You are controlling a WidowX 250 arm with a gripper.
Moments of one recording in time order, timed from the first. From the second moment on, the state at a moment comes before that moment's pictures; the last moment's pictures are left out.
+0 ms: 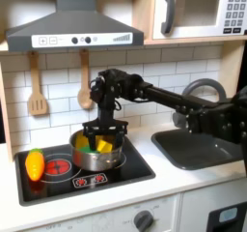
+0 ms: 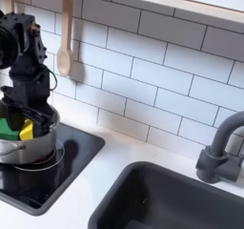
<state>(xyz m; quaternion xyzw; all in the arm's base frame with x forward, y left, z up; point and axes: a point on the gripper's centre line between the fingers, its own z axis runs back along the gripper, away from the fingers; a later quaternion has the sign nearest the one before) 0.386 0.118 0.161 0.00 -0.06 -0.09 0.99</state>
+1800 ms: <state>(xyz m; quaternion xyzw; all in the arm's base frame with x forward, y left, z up) 0.369 0.007 0.162 -0.01 -0.06 -0.12 0.99</state>
